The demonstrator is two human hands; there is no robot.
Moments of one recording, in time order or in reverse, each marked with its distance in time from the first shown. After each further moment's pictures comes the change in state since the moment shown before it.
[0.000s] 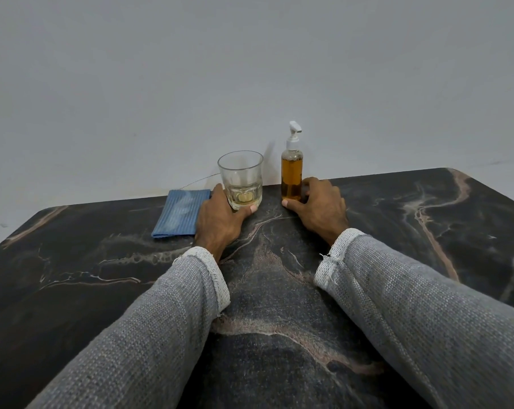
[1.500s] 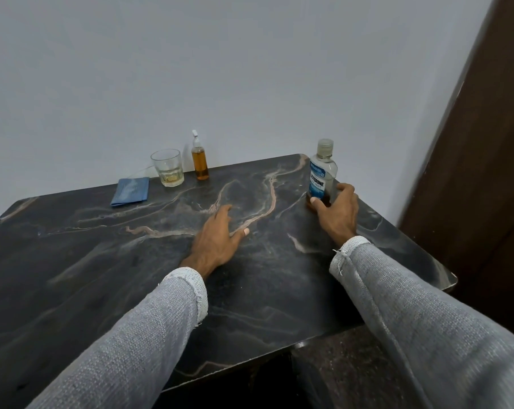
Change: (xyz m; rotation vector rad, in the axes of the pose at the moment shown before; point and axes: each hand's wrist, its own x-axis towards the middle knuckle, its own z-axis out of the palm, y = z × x) left_hand -0.275 0.142 -0.014 0.096 -0.322 0.233; right_hand -0.239 0.148 -0.214 0.389 0.394 0.354
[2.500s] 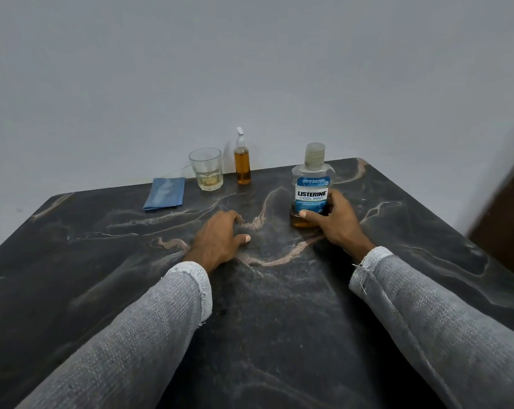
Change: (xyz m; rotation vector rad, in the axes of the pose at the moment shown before) left_hand 0.078 -0.082 -0.042 0.202 -0.066 -0.123; right_hand 0.026 -0.029 0.127 0.222 -0.434 -0.211
